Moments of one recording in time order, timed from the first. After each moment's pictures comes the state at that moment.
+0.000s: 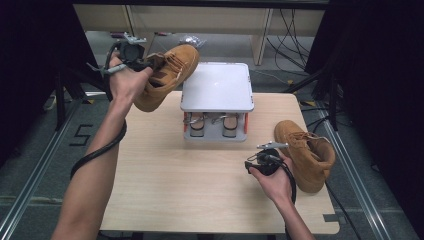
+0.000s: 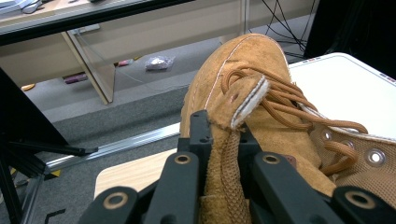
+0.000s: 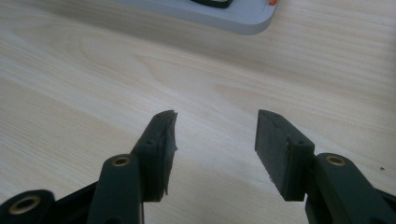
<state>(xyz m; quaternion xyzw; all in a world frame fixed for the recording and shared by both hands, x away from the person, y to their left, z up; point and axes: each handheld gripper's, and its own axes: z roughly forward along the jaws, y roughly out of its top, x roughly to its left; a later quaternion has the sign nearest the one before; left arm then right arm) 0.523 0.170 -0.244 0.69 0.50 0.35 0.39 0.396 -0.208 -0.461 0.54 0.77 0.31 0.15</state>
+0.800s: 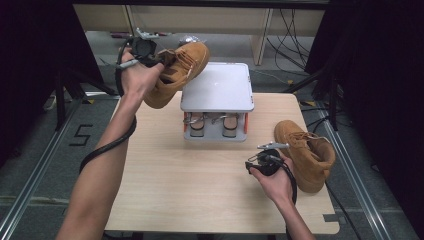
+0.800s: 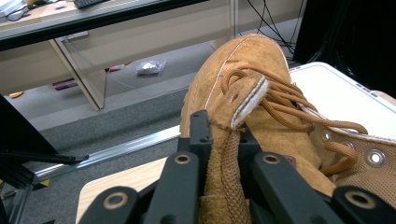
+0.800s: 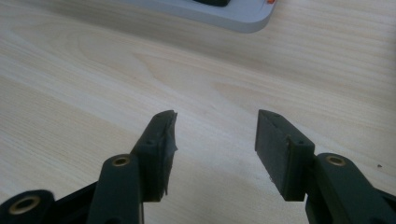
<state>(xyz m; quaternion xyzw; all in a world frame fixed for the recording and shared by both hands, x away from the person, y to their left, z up) 0.530 0.144 -0.236 0.70 0.48 0.35 0.40 0.395 -0.210 -0.461 0.54 0.77 0.31 0.15</state>
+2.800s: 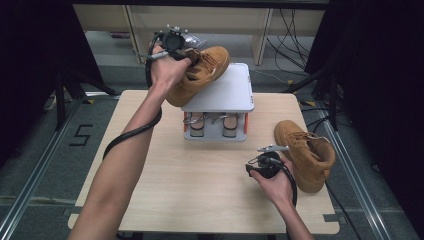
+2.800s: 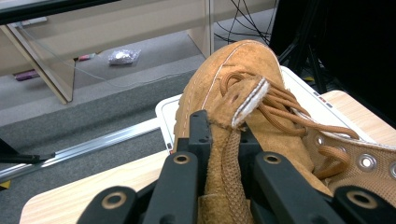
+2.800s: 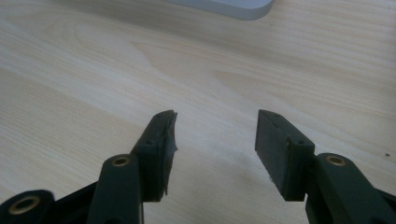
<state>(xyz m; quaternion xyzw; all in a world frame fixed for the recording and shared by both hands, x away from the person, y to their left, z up) 0.562 0.087 -0.236 0.73 0.47 0.31 0.40 0.391 -0.210 -0.469 0.55 0.76 0.31 0.14</state>
